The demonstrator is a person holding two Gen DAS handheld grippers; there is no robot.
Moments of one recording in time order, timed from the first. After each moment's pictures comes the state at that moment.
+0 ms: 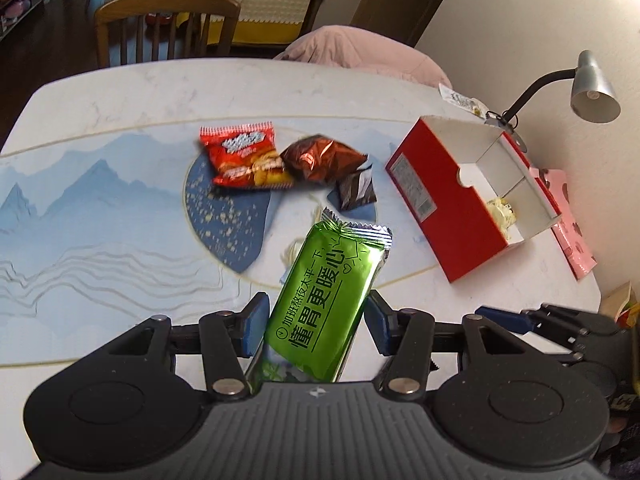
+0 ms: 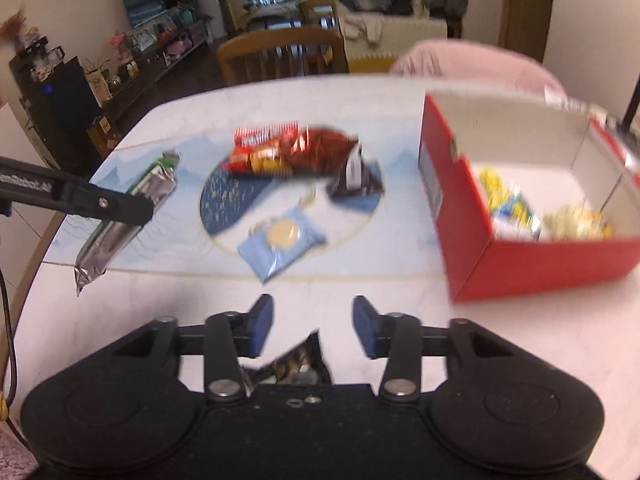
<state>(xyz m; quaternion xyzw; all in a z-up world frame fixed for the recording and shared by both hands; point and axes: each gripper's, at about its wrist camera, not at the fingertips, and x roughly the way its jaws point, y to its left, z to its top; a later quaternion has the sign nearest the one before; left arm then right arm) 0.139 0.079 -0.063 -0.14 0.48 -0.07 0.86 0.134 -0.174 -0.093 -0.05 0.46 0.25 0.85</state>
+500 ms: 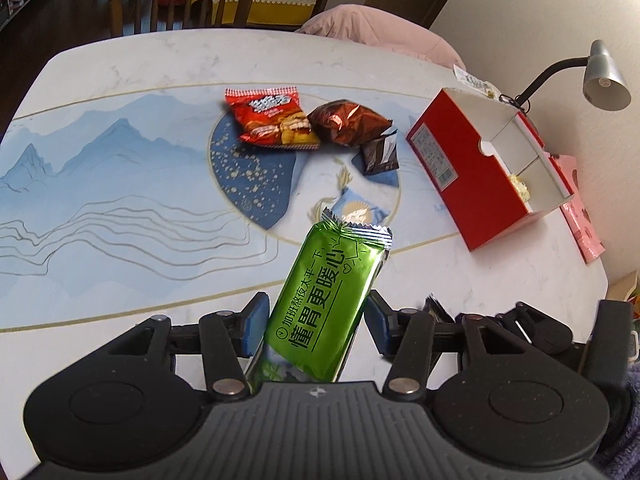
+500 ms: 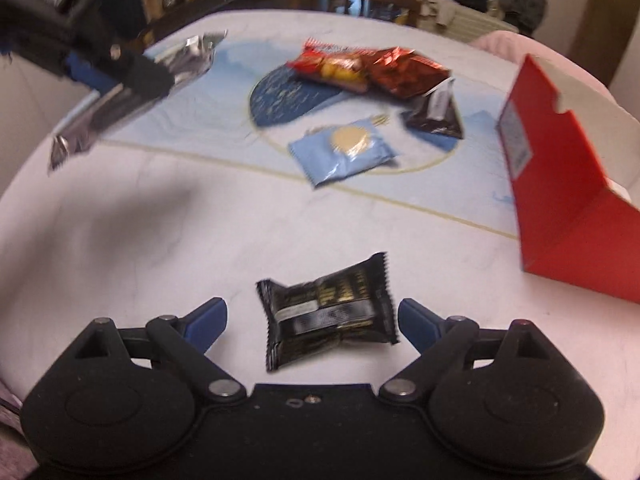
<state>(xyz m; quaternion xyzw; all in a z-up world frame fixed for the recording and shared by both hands) 0.117 0.096 -0.082 -0.15 0.51 -0.06 0.85 0.095 -0.135 -0.166 -0.20 0.46 0.30 0.81</state>
